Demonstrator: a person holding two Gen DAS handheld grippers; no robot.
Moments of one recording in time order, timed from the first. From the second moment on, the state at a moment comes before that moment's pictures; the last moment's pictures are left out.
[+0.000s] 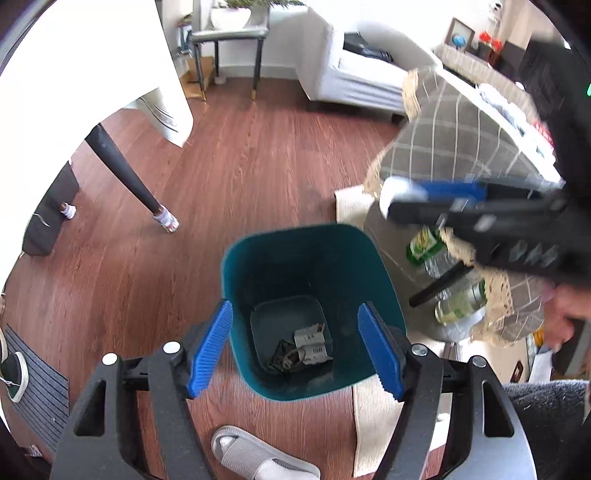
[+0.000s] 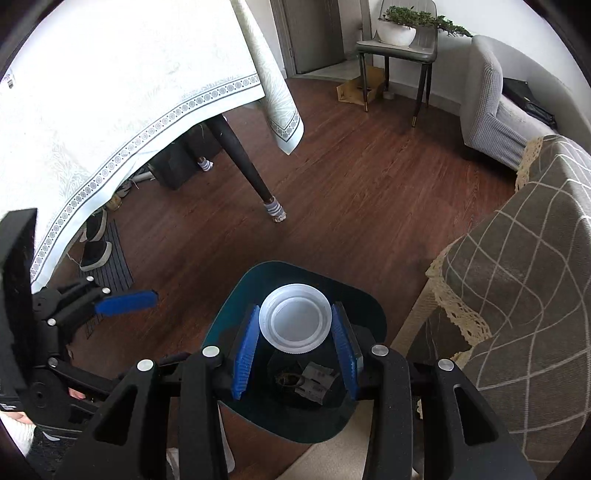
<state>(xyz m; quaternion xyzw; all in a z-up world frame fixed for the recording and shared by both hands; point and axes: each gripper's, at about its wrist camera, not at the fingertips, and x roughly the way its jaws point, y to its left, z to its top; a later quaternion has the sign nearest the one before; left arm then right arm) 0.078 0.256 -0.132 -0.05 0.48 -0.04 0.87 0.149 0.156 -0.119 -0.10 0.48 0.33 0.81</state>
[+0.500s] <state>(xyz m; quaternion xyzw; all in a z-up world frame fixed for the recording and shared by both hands) 0.068 0.287 -0.083 -0.08 0.42 -0.02 0.91 0.146 0.191 -0.182 -0.14 0.55 0.33 0.75</state>
